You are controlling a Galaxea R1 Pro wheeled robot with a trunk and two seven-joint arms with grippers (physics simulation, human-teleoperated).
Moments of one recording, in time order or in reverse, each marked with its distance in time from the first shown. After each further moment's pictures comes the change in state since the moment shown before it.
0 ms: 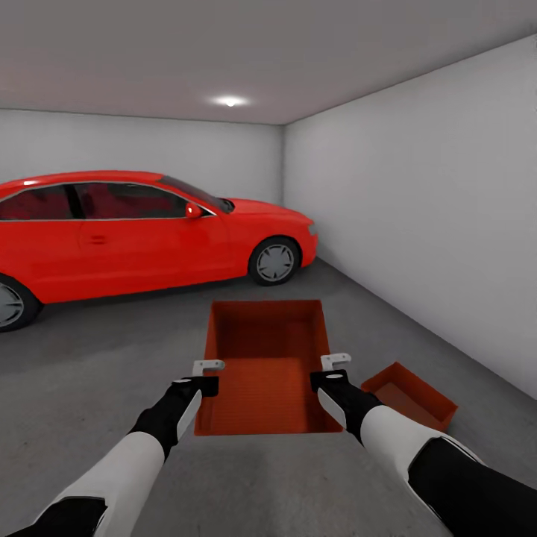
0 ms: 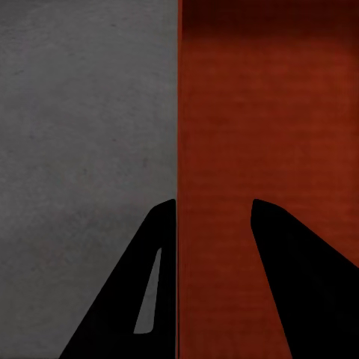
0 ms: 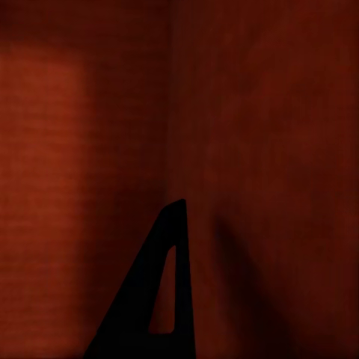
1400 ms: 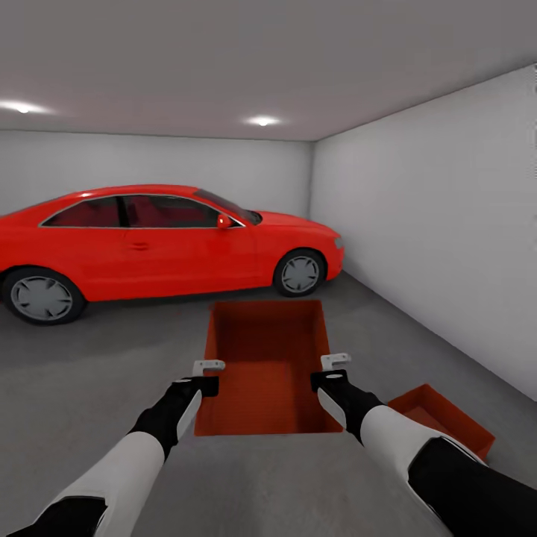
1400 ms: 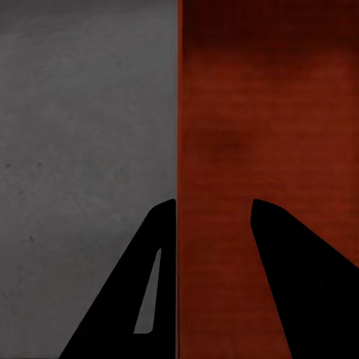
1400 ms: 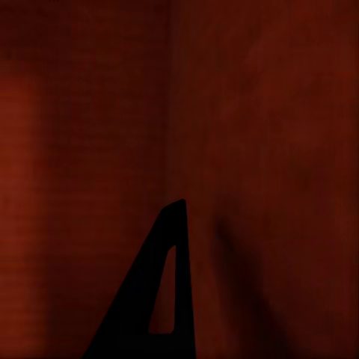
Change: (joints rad) left arm -0.001 0.000 0.000 0.002 0.001 0.001 0.000; right arm 0.000 0.000 0.001 -0.001 -0.002 0.003 -0.002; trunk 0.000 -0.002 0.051
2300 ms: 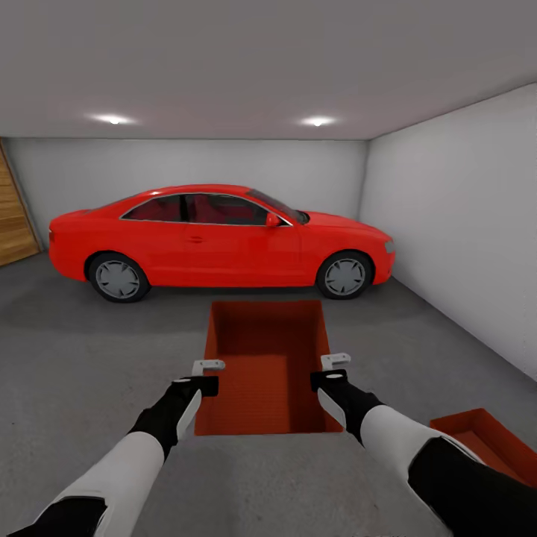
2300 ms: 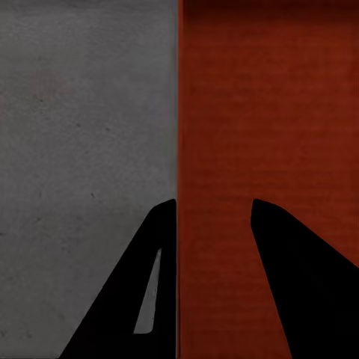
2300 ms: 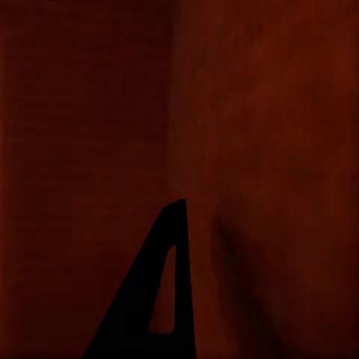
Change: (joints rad) left arm 0.000 0.001 -0.001 -0.002 0.001 0.000 0.000; right arm 0.000 0.000 -0.001 0.001 0.000 -0.003 0.001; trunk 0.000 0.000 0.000
